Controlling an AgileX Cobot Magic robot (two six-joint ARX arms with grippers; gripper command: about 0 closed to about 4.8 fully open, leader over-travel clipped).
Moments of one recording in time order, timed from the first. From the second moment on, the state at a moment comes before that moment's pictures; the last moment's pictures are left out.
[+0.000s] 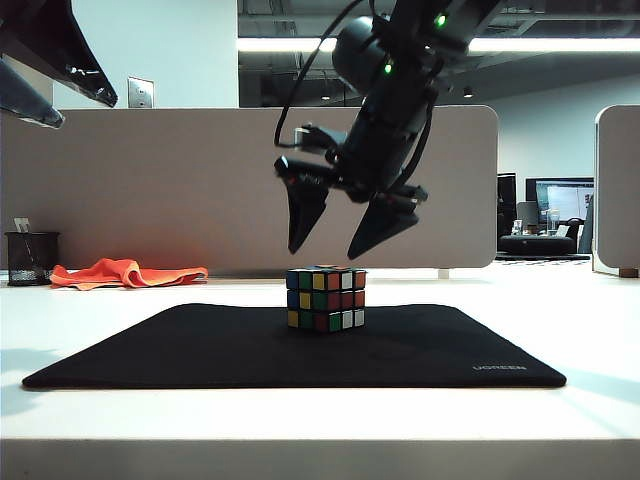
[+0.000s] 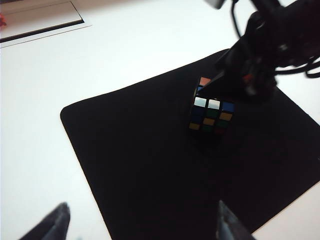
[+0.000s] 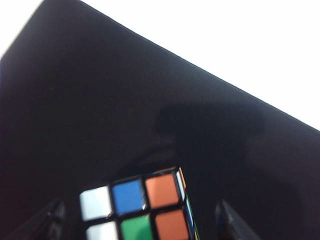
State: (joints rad) left arm -0.25 0.88 0.72 -0.33 0.28 0.10; right arm 0.54 1.96 1.54 -0.46 -0.07 0.06
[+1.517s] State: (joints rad) left arm -0.25 0.81 0.72 -0.29 0.27 0.05; right arm 0.21 0.96 1.04 -0.41 0.14 0.00
